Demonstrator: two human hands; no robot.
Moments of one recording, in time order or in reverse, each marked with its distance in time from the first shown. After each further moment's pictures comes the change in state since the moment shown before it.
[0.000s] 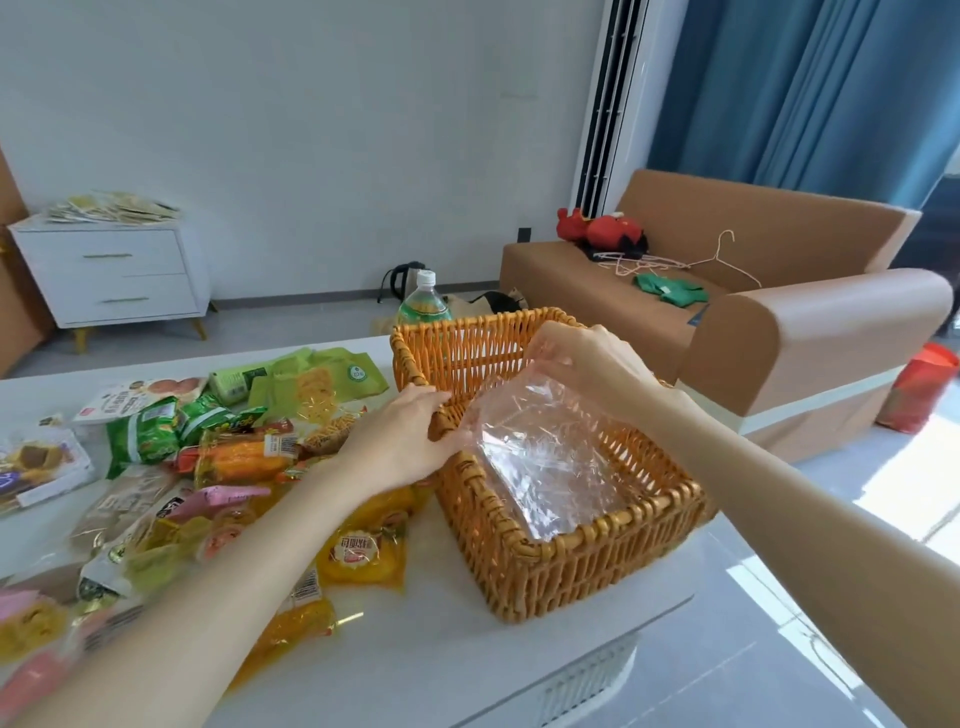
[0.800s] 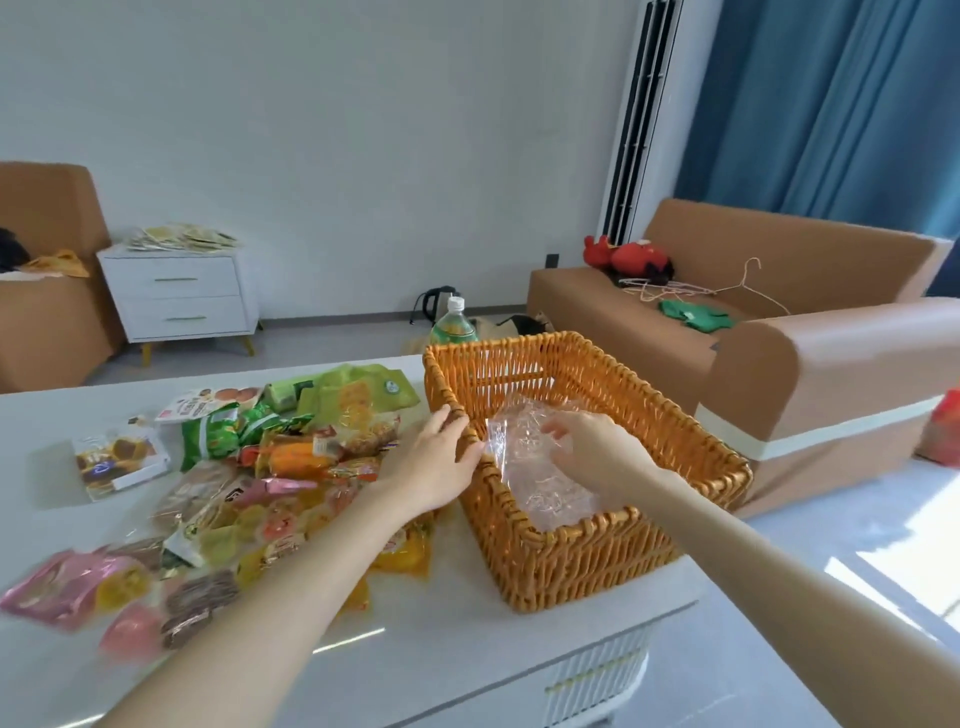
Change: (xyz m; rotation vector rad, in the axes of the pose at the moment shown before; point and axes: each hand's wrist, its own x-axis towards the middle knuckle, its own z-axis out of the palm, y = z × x) left_hand -0.034 0.018 0.002 0.019 0.020 -0.131; right_hand -0.062 -0.037 0.008 0.044 -0.218 0.231
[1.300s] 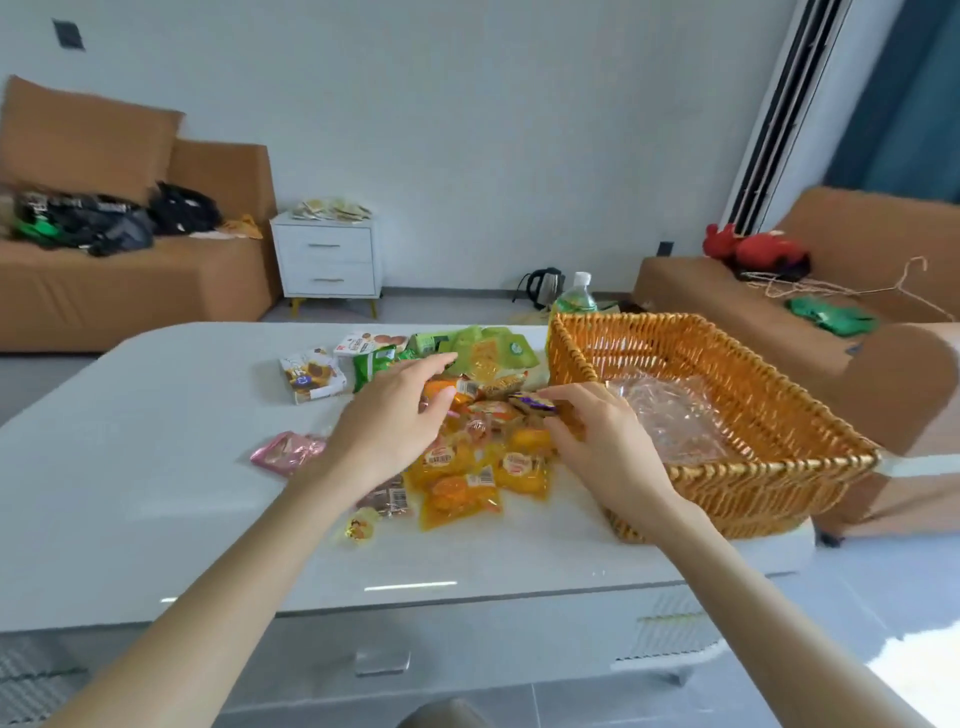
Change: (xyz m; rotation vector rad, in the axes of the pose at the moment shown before) left_hand -0.175 -0.092 -0.082 -0.124 0.406 -0.032; right_hand -0.096 -0.140 0.032 0.298 0.229 -0.317
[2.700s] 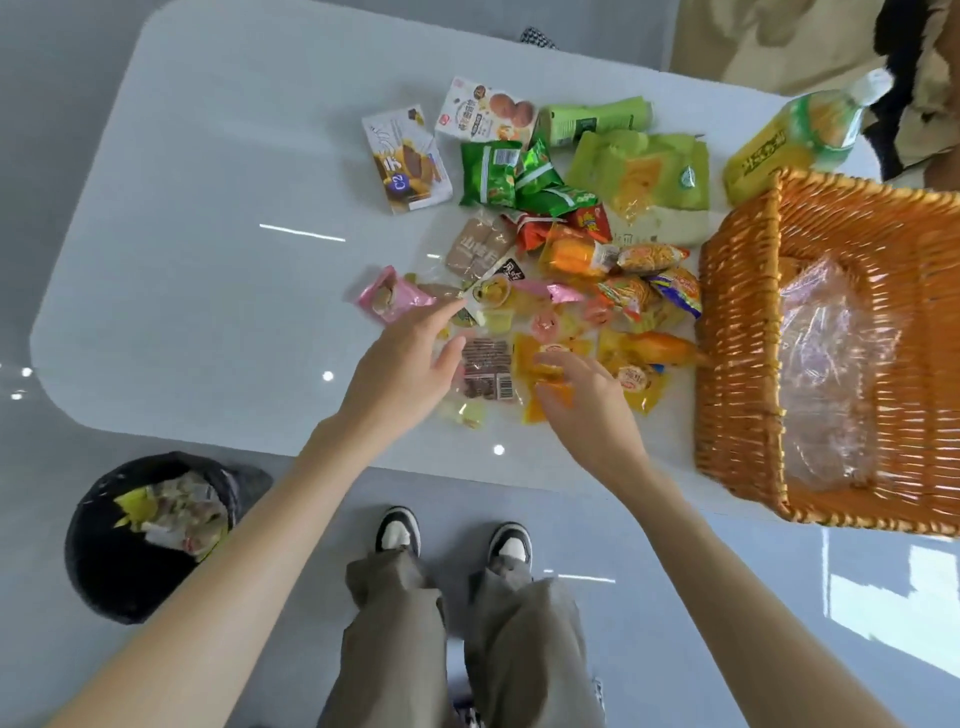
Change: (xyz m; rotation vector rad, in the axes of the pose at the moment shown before) left_hand 0.051 -0.113 -0.064 -0.150 -0.407 -0.559; right_hand 0.104 -0.095 0.084 0.154 -0.709 0.413
